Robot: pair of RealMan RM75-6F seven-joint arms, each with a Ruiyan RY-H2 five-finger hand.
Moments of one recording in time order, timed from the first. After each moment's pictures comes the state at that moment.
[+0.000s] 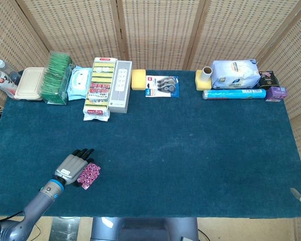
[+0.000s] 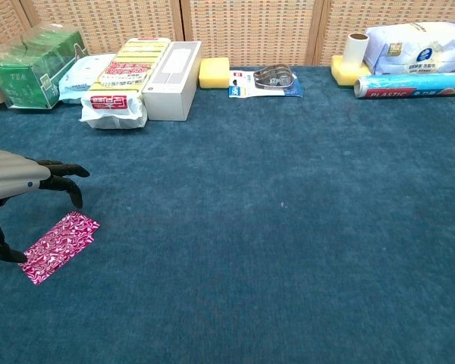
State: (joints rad) left arm -0.69 -1.28 0.15 -1.81 1.00 0.97 0.61; right arm -0.07 -0.87 0.09 -1.83 -1.38 1.55 0.14
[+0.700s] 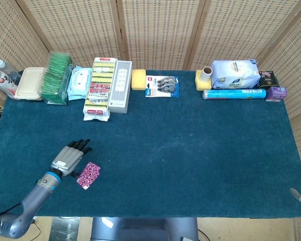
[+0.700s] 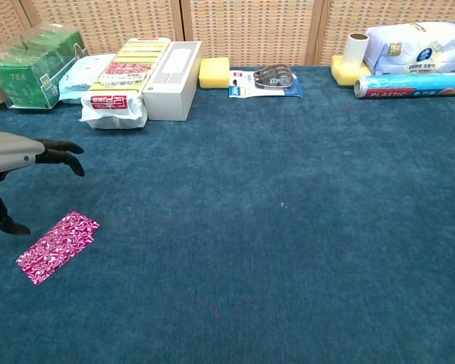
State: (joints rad) left arm -0.67 -1.28 0.09 -1.71 1.04 0.94 0.46; right arm -0.07 -0.87 0.09 -1.83 -1.38 1.55 0.13
